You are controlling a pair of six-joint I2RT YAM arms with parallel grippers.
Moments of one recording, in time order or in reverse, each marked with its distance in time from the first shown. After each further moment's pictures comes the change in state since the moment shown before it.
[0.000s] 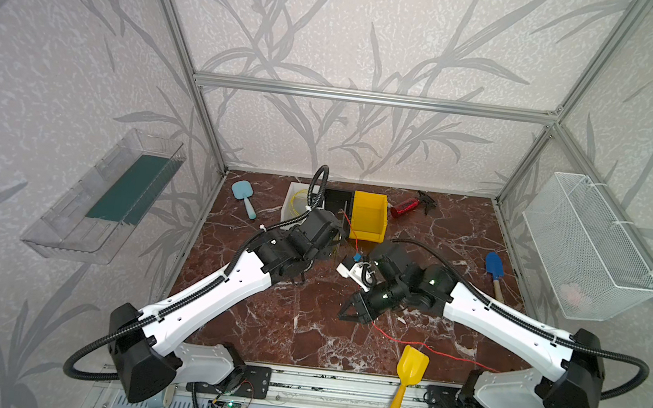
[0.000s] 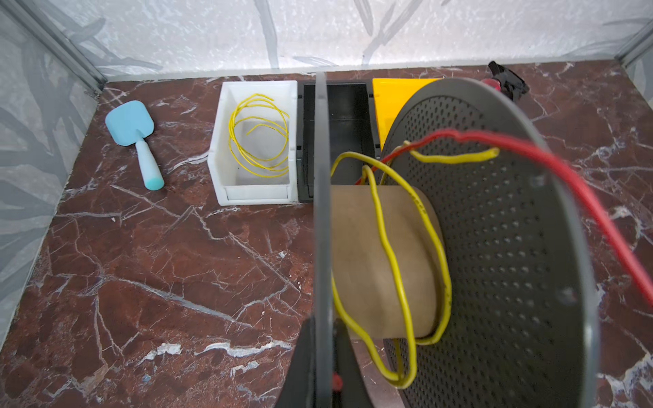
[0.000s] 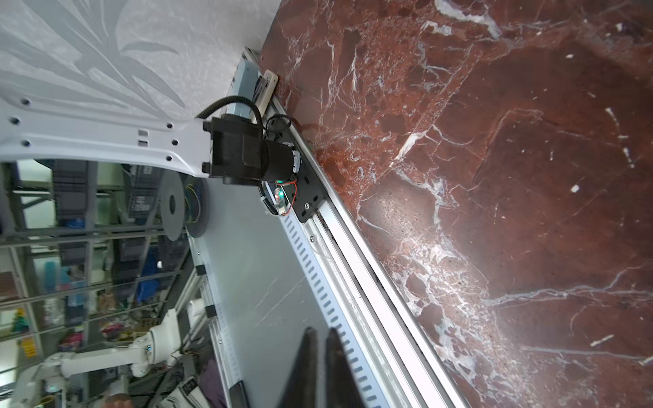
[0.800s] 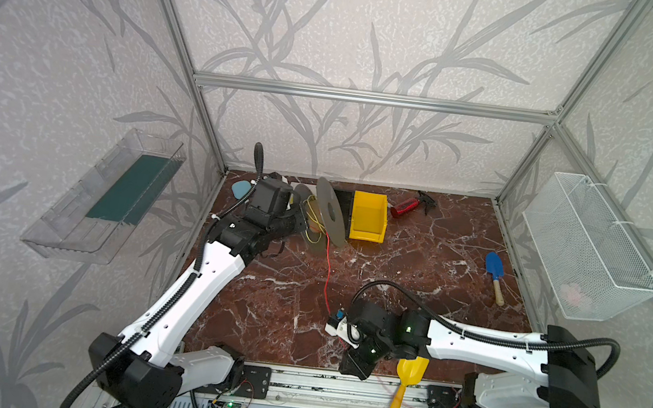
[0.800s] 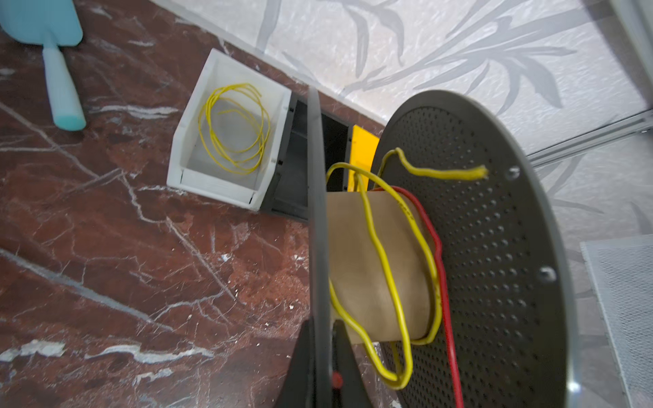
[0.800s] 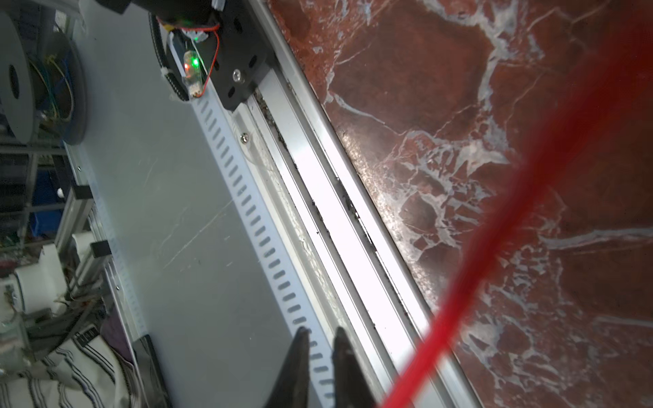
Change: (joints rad) left arm 0.374 -0.079 0.027 0.097 0.534 -0.164; right arm 0.251 0.026 -0.279 0.116 0.166 -0.026
